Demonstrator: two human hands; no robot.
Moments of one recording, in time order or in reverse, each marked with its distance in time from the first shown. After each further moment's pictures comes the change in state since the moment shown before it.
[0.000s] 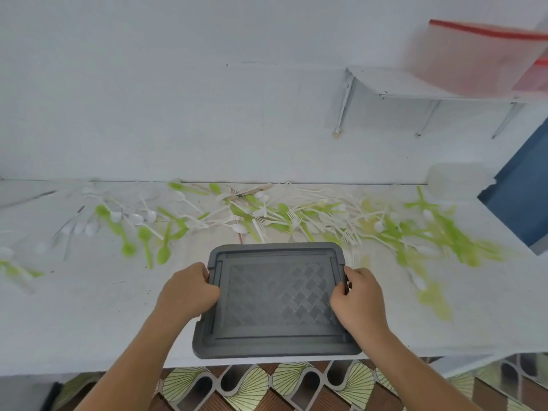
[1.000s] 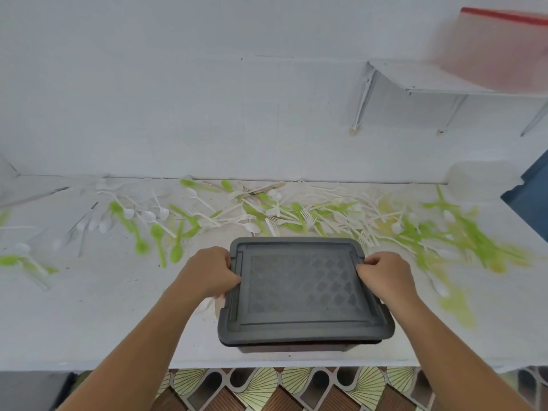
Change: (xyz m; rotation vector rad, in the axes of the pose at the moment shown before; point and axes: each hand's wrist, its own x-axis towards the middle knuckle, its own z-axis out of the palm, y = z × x) left_hand 0.033 0.021 -0.021 0.102 -0.082 0.115; right_hand 0.058 -0.016 -0.023 0.064 -0.116 0.295
